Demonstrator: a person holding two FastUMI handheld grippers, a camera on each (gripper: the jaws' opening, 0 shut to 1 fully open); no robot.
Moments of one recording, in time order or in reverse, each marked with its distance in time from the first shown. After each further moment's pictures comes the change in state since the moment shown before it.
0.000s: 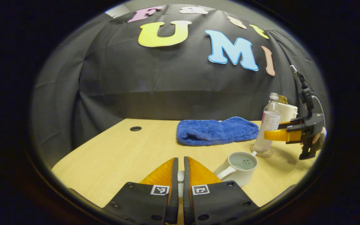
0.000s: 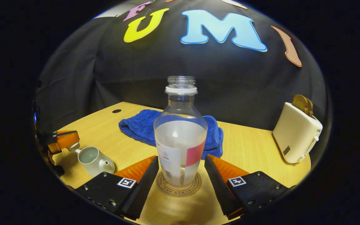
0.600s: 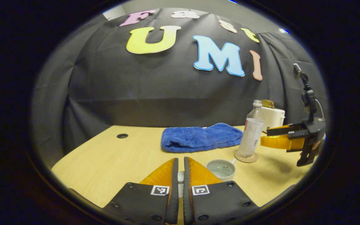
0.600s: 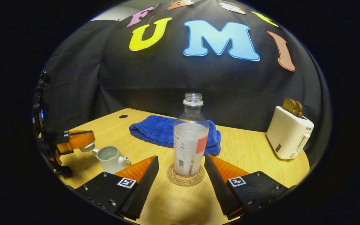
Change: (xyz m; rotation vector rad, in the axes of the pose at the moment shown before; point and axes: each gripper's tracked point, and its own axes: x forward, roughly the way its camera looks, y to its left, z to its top) left arm -0.008 -0.037 0.025 0.030 -0.064 -0.104; right arm -0.050 0.019 0.001 0.017 -0.066 0.006
